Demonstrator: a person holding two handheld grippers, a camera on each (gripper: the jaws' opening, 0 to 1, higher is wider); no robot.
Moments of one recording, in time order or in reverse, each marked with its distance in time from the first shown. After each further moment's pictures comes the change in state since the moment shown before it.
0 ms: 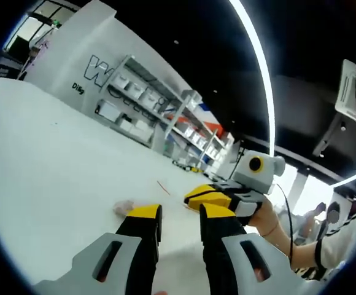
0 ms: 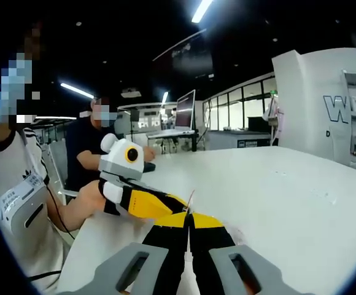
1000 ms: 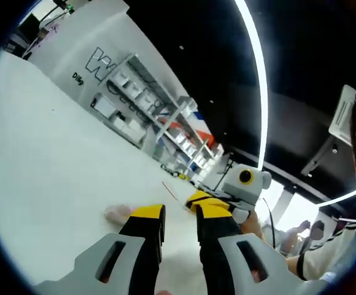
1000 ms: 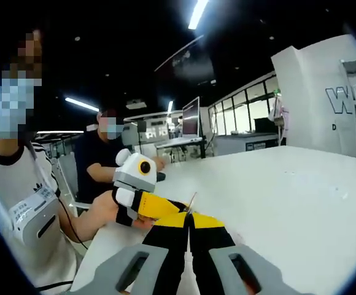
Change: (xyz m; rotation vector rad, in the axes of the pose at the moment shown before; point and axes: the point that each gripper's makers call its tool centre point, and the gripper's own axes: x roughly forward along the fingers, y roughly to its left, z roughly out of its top) left arm -0.003 -0.007 0.004 -0.130 -0.037 -0.085; right arm -0.002 0.010 0.009 0.079 -0.062 0.077
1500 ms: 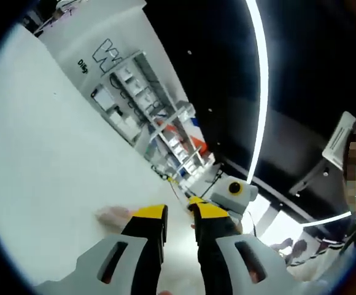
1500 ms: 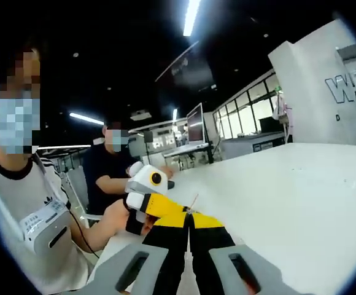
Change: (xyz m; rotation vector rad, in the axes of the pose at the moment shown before) left arm 0.000 -0.004 0.003 -0.129 -0.026 -0.050; right arm -0.003 0.006 0.005 0.067 -0.045 0.057
